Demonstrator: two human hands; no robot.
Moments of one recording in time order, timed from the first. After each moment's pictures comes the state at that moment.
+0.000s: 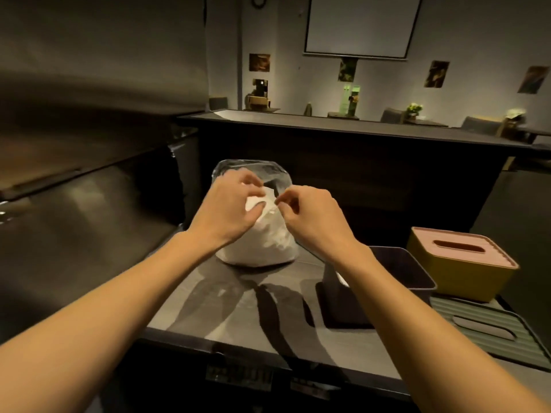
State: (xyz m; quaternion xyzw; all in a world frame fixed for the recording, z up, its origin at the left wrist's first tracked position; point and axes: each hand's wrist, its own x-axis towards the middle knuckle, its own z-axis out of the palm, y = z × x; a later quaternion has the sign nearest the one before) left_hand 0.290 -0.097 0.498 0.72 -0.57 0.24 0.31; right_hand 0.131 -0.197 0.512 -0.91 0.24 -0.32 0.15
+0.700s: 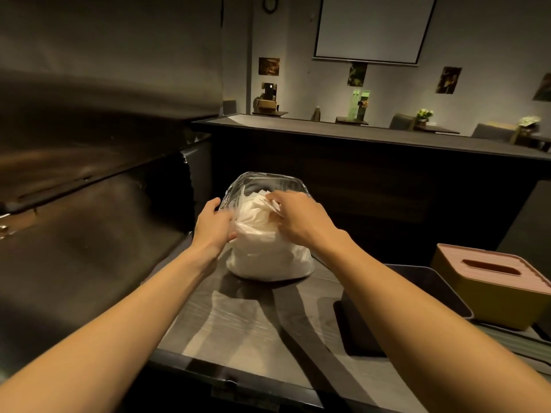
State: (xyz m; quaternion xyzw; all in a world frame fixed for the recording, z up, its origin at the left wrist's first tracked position) left_hand 0.333 -0.097 0.465 0.67 -0.18 -0.18 0.70; right_hand 0.217 -0.232 0.502 -0.96 0.19 -0.19 0.04
